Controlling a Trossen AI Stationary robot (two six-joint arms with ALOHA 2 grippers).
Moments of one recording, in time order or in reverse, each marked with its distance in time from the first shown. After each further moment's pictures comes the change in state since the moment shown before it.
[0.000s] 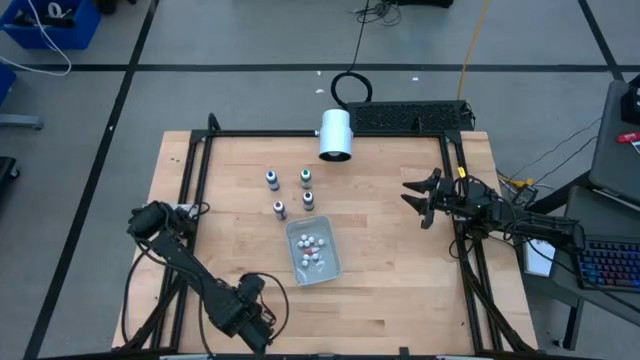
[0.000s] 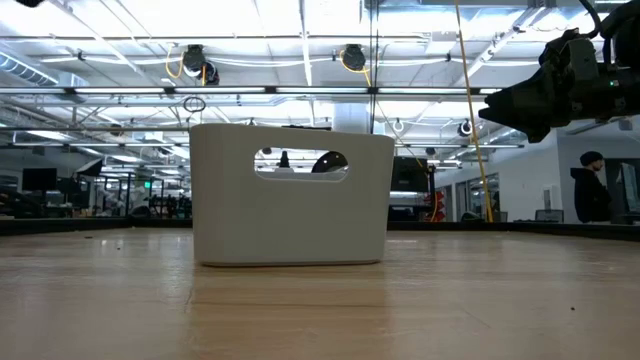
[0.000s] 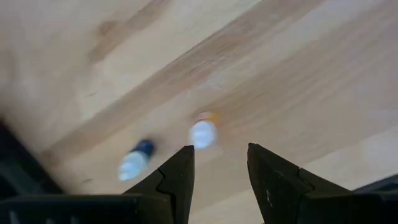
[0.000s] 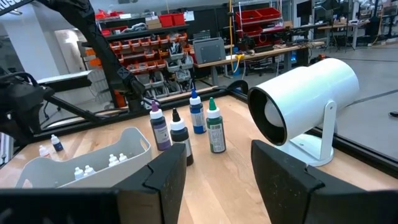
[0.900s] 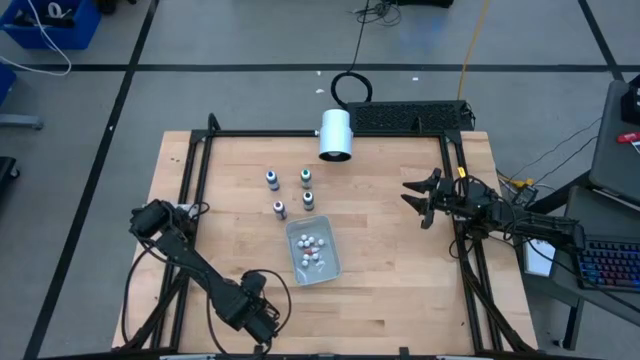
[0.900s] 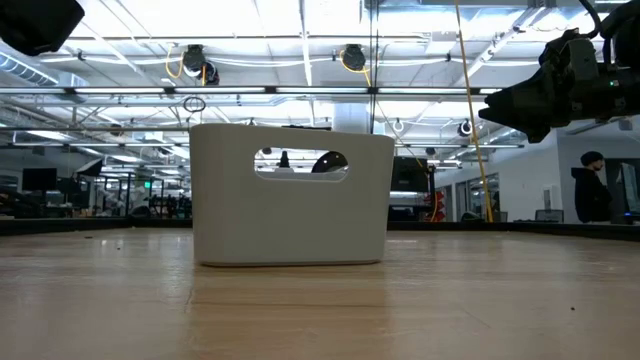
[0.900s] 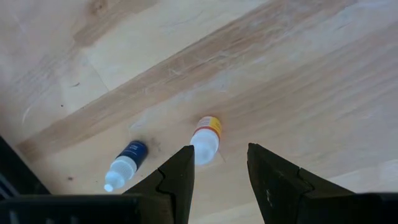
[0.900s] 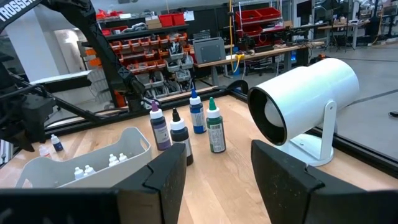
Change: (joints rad) left arm 0.023 -0.001 -0.098 0.102 0.061 -0.050; right arm 0.000 0.000 0.000 0.000 0.000 0.000
